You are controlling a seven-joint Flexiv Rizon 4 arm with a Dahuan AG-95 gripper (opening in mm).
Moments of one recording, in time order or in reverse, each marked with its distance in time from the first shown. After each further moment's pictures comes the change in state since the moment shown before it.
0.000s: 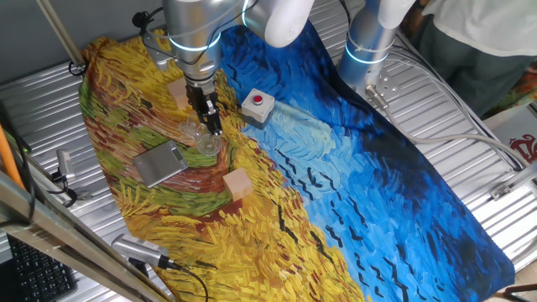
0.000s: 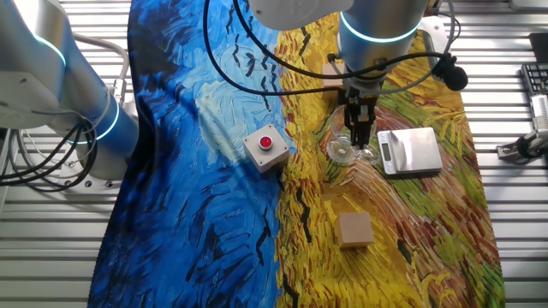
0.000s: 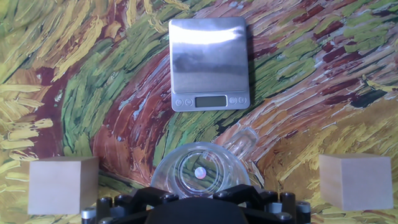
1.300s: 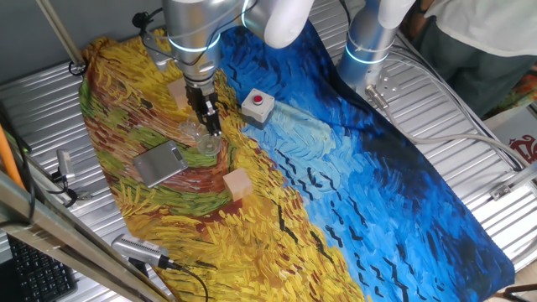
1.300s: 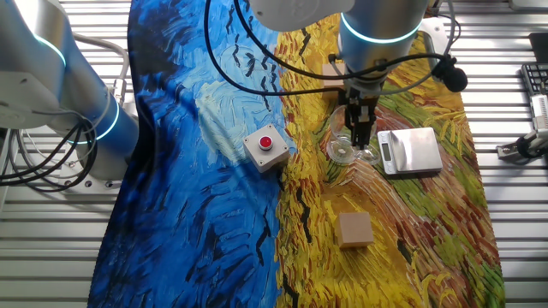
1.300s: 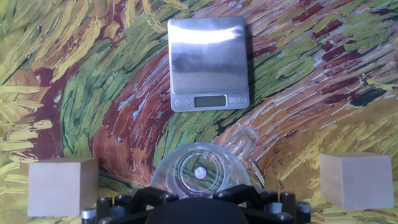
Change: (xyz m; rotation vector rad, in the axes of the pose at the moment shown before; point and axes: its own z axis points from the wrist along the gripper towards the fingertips) arm -0.002 -0.001 0.001 0.002 0.000 0.011
